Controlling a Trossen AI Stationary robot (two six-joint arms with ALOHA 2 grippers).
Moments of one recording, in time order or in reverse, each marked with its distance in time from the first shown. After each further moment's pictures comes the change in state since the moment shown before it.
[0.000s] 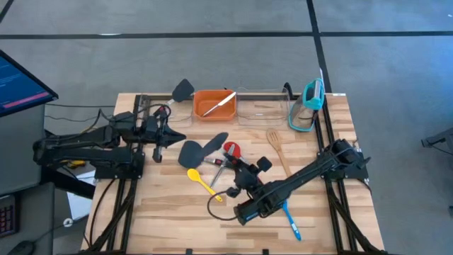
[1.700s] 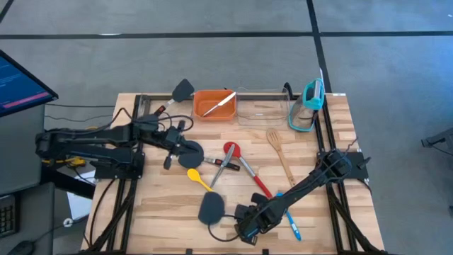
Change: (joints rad) left arm 0.000 0.241 0.000 0.076 0.205 0.123; right arm 0.089 0.135 -0.042 0.182 -1.158 -0.104
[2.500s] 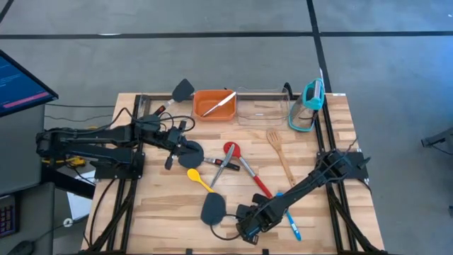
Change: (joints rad) left arm 0.000 0.030 0.000 0.000 -0.002 -0.002; right arm 0.003 0.002 -0.090 0.102 -0.039 0.017
